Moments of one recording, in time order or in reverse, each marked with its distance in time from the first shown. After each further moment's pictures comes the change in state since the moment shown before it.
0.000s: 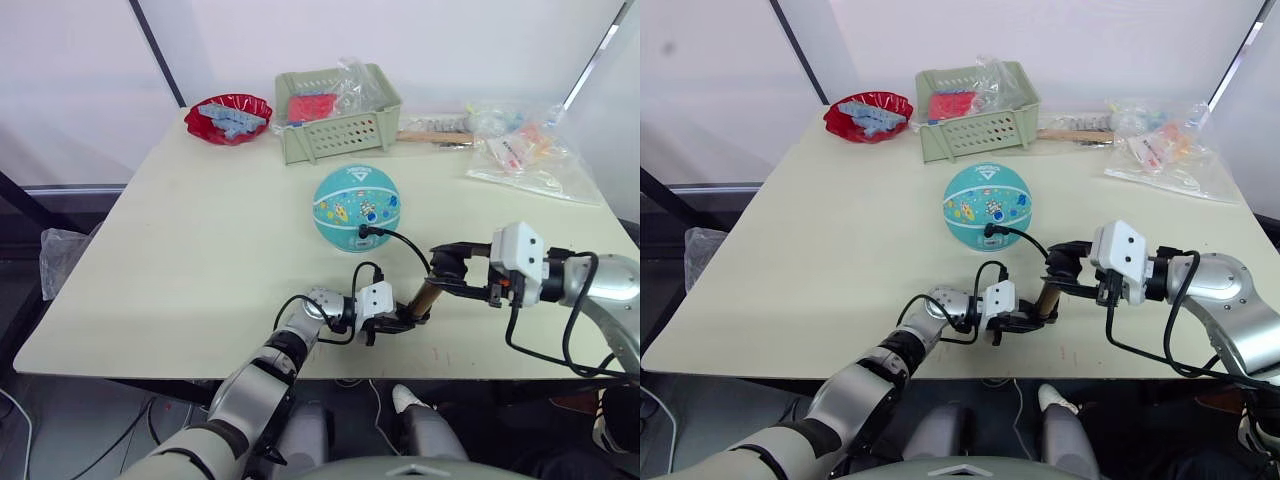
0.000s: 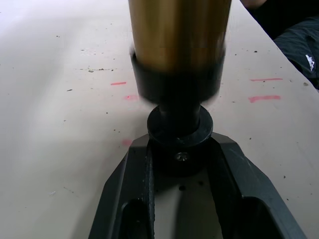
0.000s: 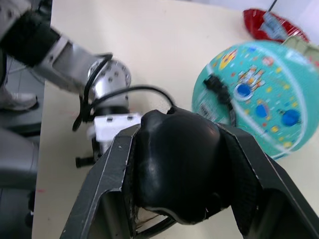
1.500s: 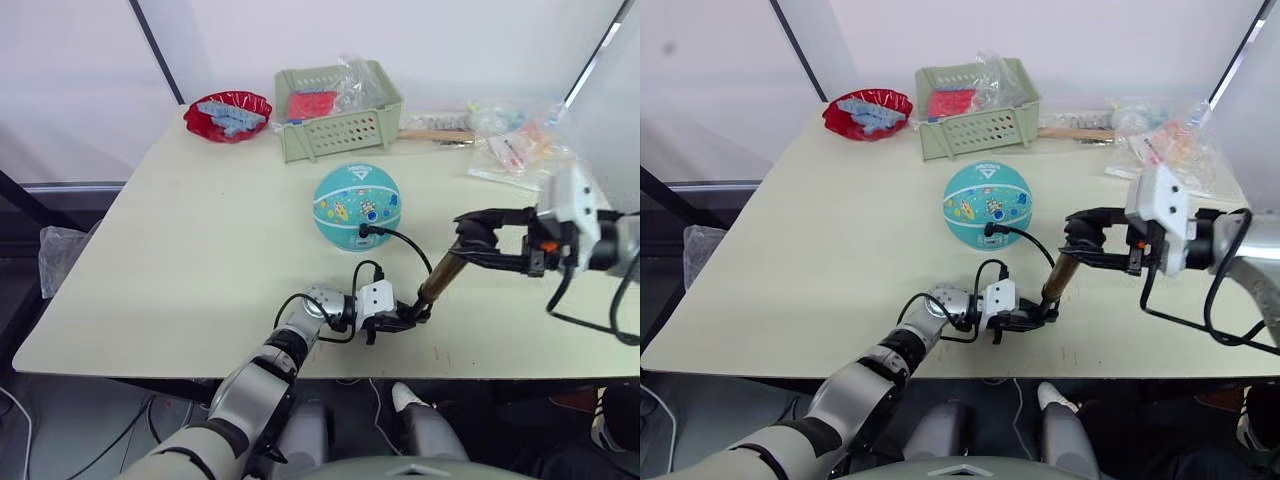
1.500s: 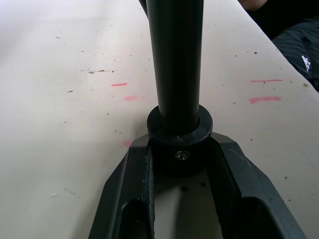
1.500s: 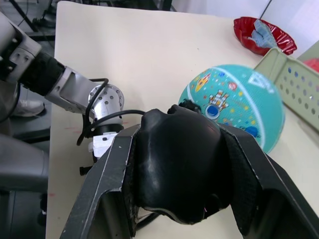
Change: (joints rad) left arm 0.000 0.001 0.000 0.000 -0.003 0.000 -0.003; right arm -0.127 -0.121 -0.165 -0.069 0.216 0.251 0.048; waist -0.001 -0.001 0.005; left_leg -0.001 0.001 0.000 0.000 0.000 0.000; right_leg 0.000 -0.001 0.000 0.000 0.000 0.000
